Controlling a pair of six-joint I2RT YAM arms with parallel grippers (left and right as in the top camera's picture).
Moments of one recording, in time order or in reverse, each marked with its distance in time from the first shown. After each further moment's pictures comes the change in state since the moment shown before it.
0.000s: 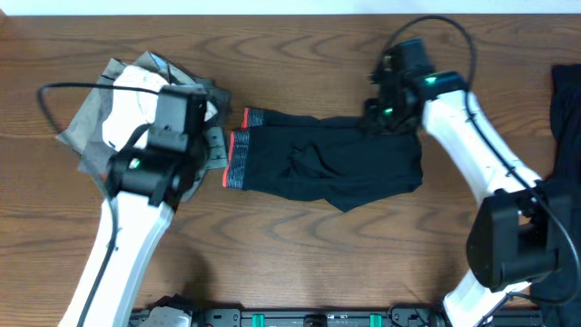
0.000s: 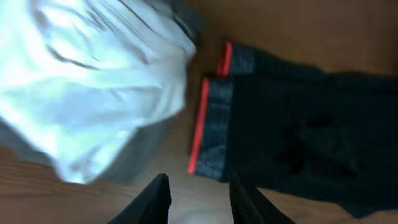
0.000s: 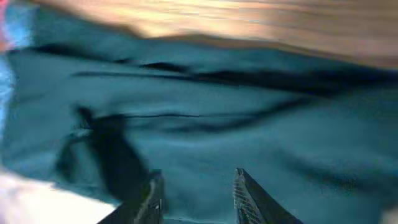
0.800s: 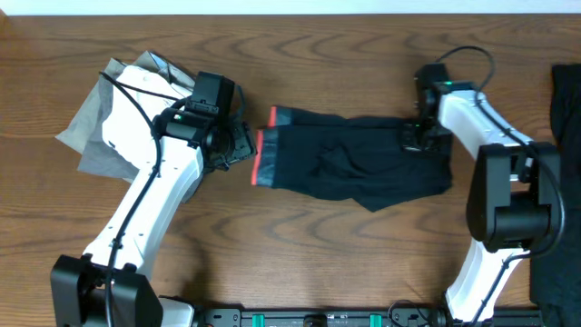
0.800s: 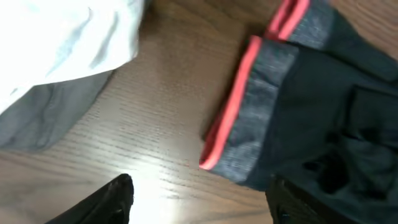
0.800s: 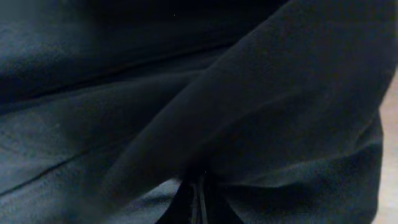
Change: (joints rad) left arm 0.000 0.285 0.000 0.037 0.167 -0.260; right arm -0.178 0.205 -0.073 -0.014 0.298 0.107
